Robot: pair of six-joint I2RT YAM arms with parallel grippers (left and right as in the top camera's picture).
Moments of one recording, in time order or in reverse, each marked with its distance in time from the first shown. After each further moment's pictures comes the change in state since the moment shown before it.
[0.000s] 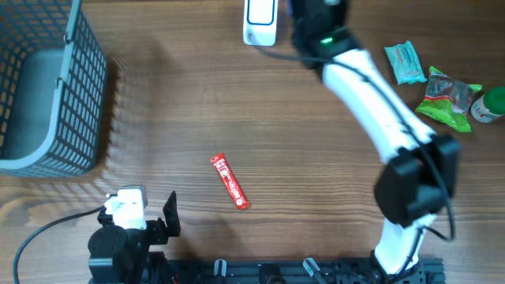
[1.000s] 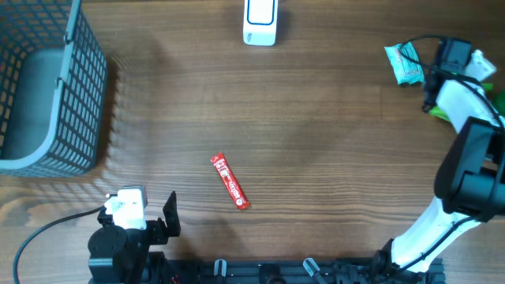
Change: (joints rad) left arm 0.000 0.000 0.000 0.000 0.000 0.000; right arm -0.704 0.018 -0.499 0.055 -0.198 0.261
